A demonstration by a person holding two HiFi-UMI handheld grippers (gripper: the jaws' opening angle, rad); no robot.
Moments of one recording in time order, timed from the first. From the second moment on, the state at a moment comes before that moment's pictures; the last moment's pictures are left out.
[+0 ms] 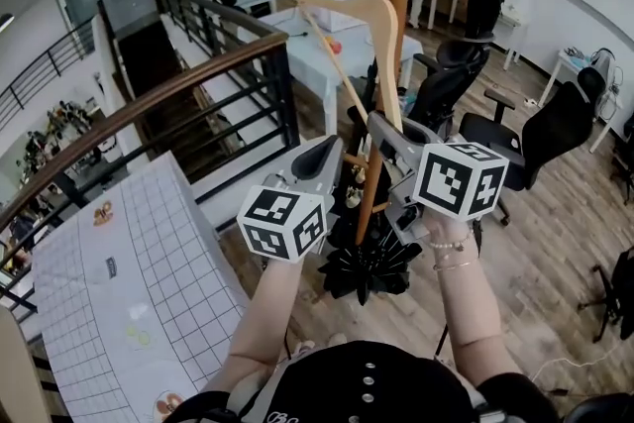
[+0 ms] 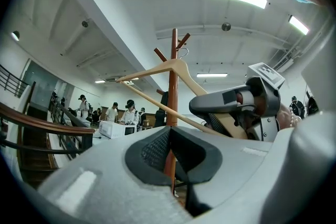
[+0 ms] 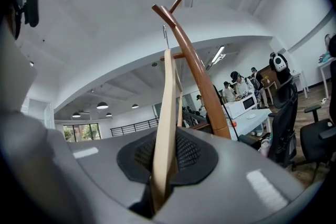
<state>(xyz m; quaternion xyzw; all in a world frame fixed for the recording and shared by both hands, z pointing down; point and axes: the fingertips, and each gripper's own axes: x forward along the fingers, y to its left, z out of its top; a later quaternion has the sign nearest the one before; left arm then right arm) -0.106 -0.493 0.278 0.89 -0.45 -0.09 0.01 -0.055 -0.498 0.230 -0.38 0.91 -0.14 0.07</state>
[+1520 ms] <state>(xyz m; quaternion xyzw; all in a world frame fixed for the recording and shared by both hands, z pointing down) -0.101 -0.533 0.310 0.90 -0.43 -0.06 0.03 -0.079 -0.518 0.253 -0.35 0.91 -0.18 0.08</state>
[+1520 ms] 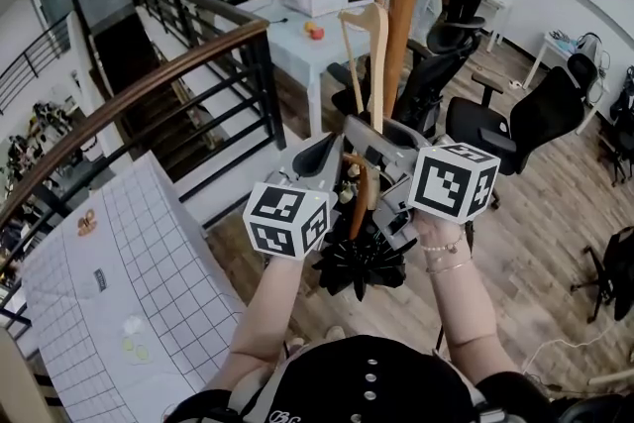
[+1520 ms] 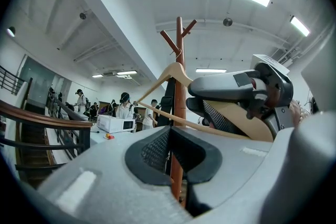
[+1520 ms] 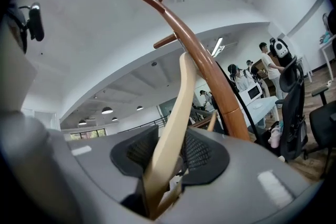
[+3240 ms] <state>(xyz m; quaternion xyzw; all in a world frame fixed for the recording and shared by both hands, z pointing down) -0.085 -0.379 0.356 0.84 -0.53 -0.08 0.06 0.028 -0.345 0.253 -0.35 0.93 0.01 0.13</state>
